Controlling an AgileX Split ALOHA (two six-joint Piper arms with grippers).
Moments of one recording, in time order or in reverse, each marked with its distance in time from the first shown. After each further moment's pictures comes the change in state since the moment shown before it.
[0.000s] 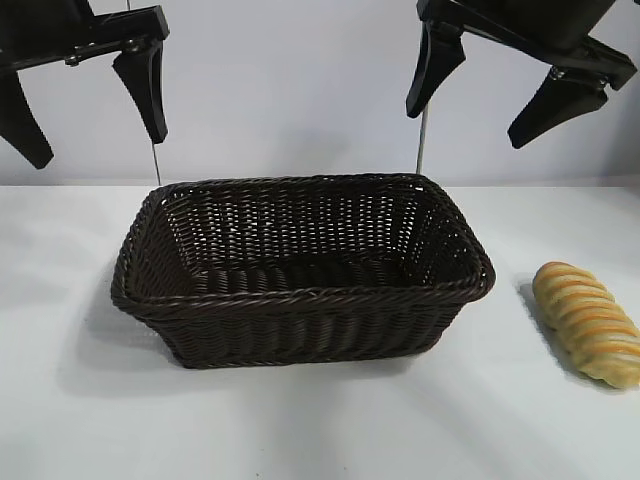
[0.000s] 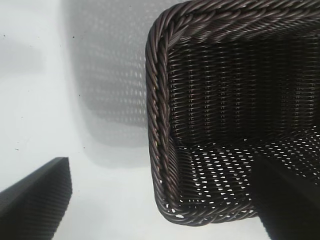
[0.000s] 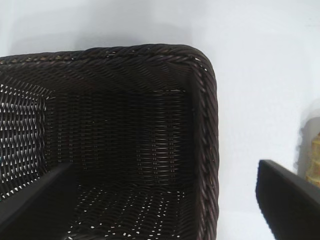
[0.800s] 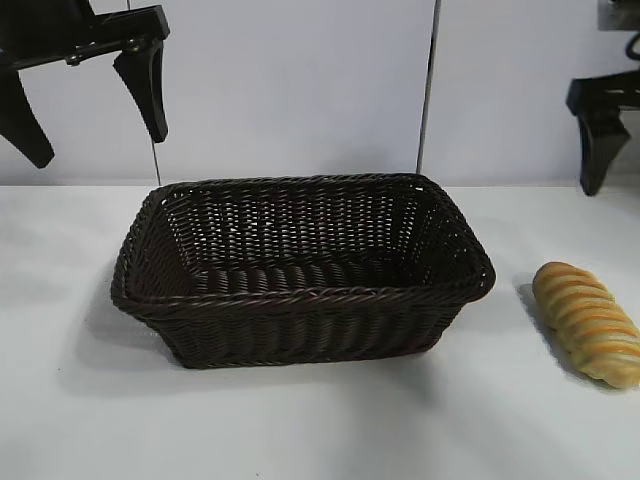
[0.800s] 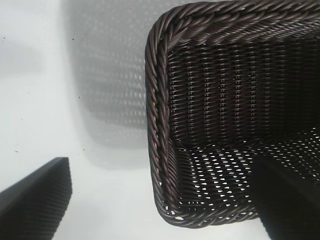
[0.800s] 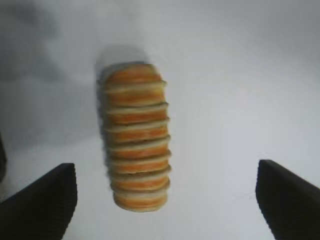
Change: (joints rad) left arm 0.000 0.000 0.000 0.001 -0.006 0.000; right arm -0.261 0.000 0.328 0.044 -0.213 -0.063
